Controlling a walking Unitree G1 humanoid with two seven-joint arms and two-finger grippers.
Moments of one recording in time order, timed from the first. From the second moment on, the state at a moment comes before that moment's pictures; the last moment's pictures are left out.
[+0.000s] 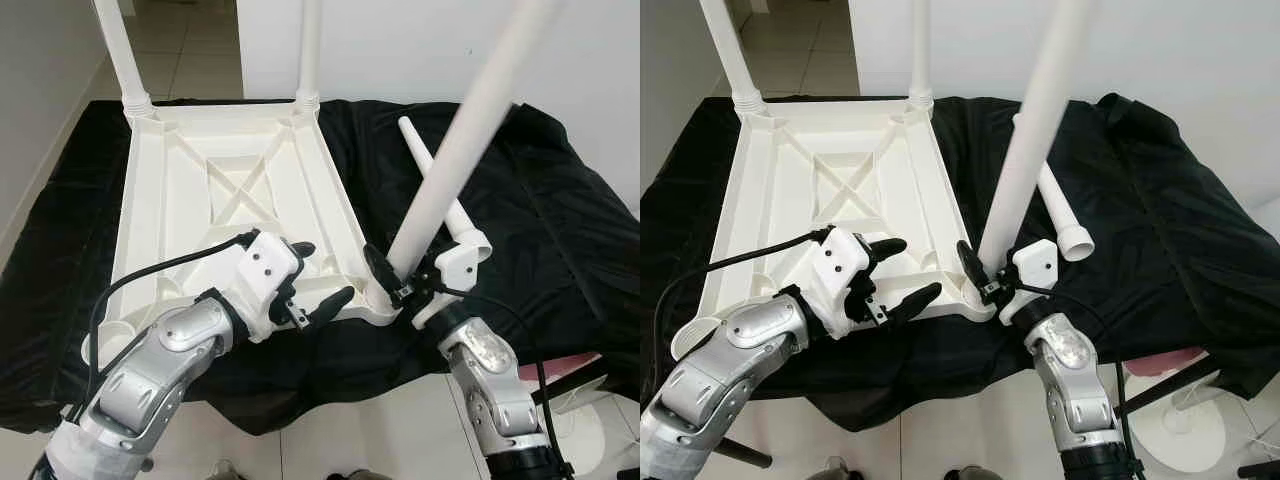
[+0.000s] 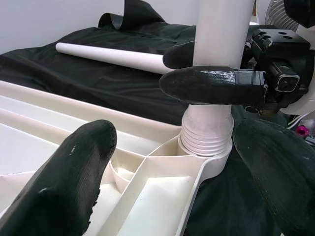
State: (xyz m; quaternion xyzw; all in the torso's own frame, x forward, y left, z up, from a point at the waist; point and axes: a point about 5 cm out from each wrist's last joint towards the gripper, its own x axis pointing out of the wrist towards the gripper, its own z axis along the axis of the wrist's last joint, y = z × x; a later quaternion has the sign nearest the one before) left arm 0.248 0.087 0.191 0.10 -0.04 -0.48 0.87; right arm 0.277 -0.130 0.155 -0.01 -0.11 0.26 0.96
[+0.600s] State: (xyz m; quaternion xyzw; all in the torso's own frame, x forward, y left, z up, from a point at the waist) left arm 0.248 0.090 0.192 0.10 -0.04 -0.48 0.87; right arm 0.285 -0.123 0.159 0.02 -0.09 0.22 0.97
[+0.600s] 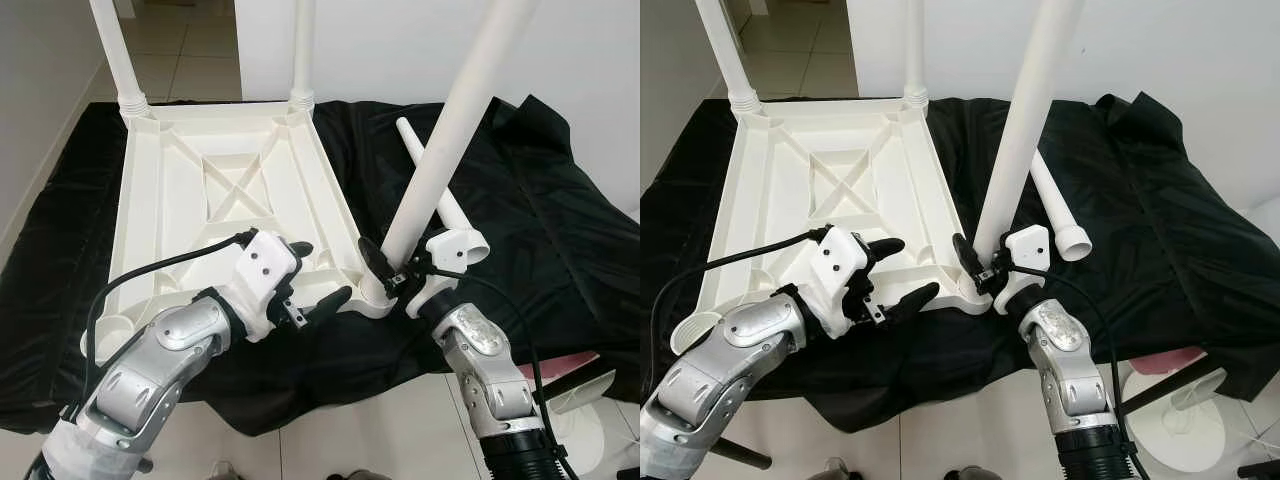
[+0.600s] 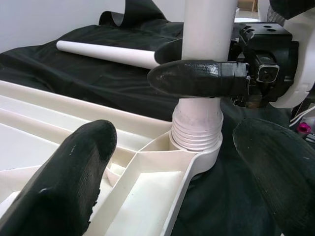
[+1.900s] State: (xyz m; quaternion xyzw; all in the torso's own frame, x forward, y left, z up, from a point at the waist) left arm 0.251 0.091 0.197 0.12 -0.05 -0.48 0.87; right arm 0.276 -0.119 0.165 0.07 -0.12 0.02 0.99
